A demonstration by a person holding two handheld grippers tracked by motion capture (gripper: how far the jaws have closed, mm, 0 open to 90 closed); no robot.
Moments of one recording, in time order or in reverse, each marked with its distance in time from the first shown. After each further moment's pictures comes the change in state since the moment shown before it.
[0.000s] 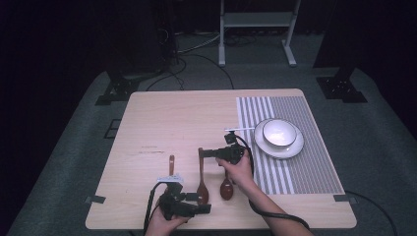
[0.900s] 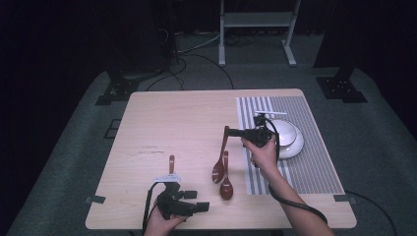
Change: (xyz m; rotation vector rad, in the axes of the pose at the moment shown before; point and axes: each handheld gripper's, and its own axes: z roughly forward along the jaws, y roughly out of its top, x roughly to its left) left arm -0.001 0.001 -0.005 -0.039 0.013 0.012; right arm -0.007 0.038 -0.085 -0.177 -0.104 0.008
